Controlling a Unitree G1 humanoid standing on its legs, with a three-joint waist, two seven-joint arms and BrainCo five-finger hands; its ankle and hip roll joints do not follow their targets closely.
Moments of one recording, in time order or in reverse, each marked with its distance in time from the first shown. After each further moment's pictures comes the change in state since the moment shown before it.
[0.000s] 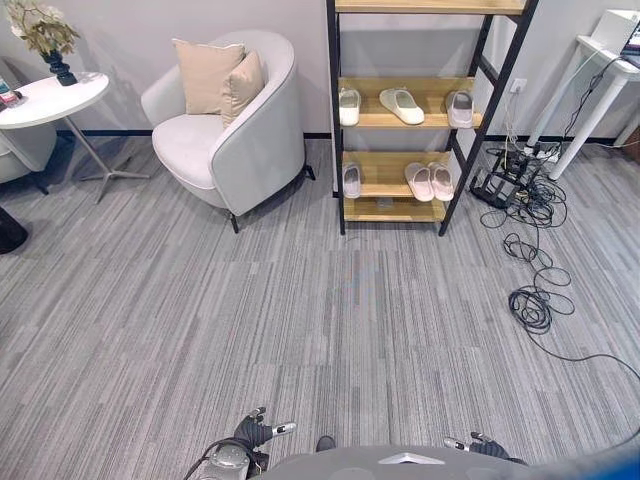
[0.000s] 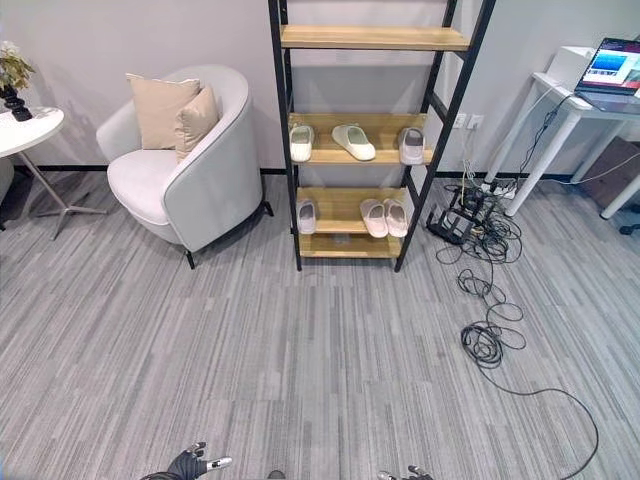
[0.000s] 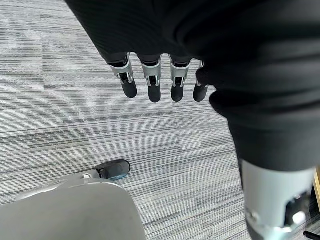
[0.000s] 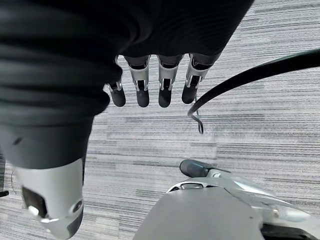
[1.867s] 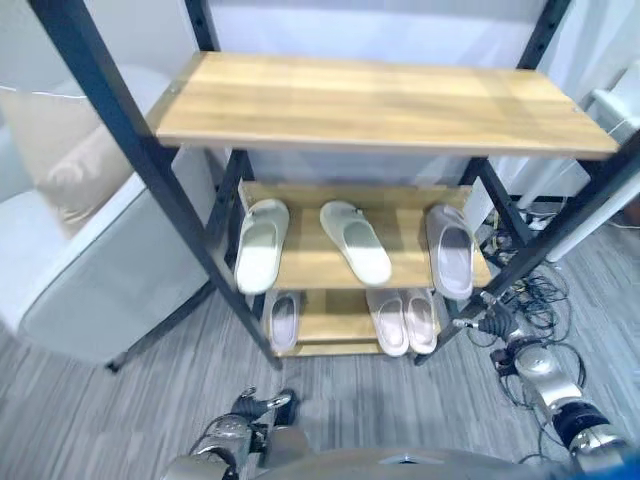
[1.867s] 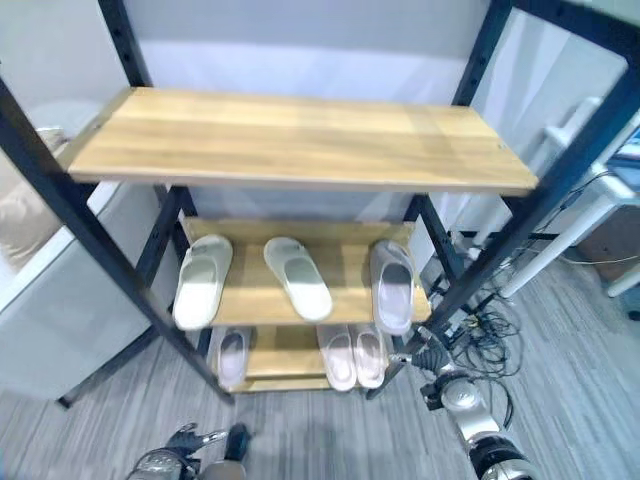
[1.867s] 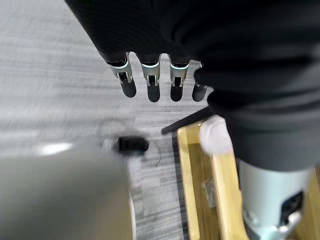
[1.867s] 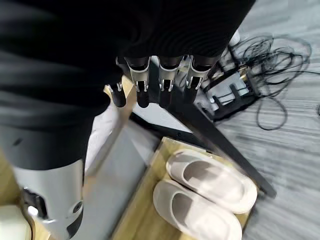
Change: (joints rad) left arm -0.104 0.011 0.077 0.152 -0.030 0.016 0.065; right arm -0.055 -0.193 0.013 -0.596 -0.118 -0.053 -0.002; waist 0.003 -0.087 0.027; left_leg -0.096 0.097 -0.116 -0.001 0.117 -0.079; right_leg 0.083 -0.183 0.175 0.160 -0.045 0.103
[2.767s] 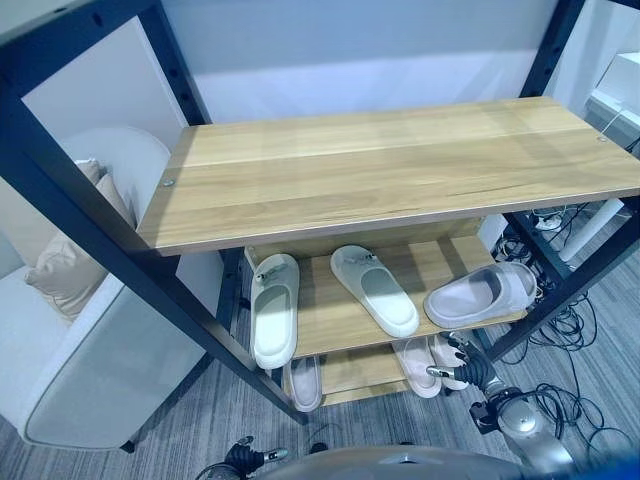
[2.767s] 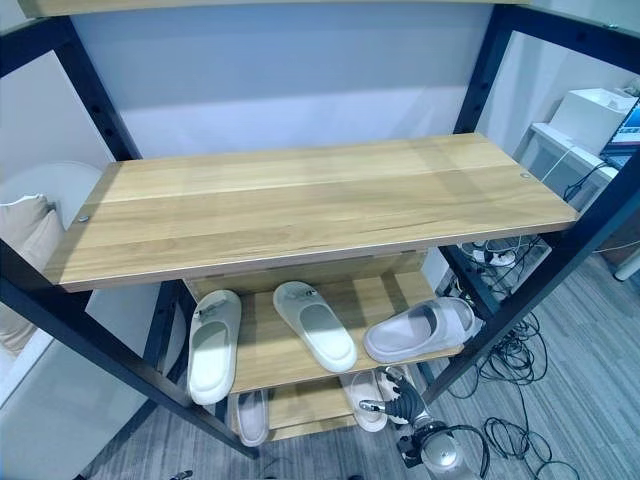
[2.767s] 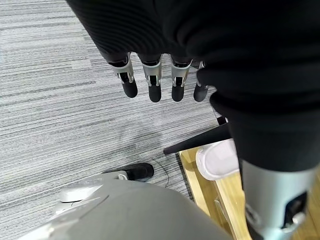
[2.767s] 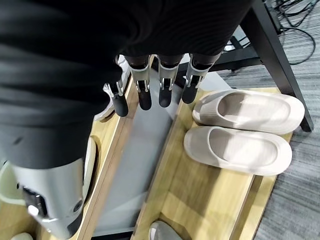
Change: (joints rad) left arm 0.146 -0.025 -0.070 -0.074 0.049 -0.003 -0.016; right arm 0.193 -0.009 0.120 -0.262 -0.078 0.001 -0.013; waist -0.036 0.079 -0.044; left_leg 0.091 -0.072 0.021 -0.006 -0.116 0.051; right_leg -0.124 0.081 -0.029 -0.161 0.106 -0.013
